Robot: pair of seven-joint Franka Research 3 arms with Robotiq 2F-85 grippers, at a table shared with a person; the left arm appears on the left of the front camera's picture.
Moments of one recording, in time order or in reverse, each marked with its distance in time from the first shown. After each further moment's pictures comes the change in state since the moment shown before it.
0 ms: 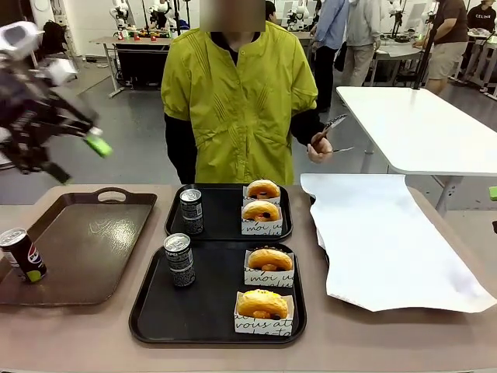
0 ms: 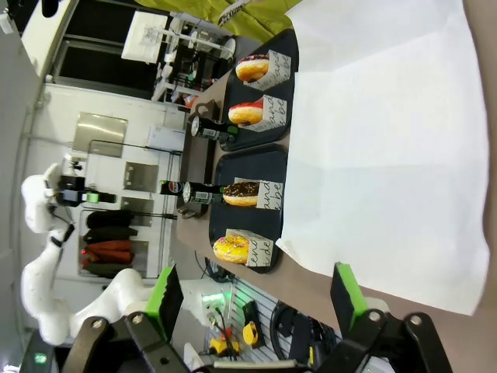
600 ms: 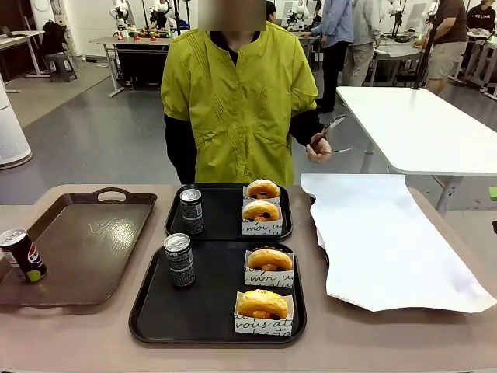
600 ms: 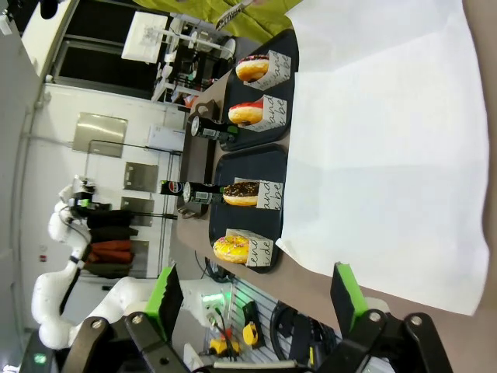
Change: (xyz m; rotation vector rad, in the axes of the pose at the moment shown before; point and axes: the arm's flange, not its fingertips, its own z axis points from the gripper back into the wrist) left arm -0.060 0.178 0.084 -0.427 -0.161 0.137; right arm 0.000 0.000 0.000 0.000 0.000 0.000
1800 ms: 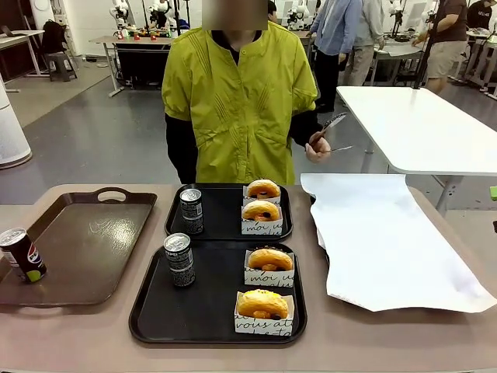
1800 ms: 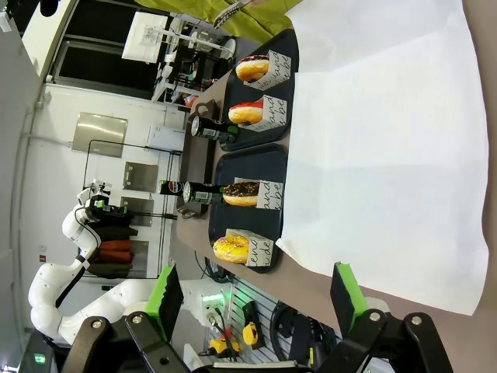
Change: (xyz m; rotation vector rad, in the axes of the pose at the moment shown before) left arm 0.005 0.073 0.015 -0.046 -0.002 0.086; right arm 0.000 0.000 0.000 0.000 0.000 0.000
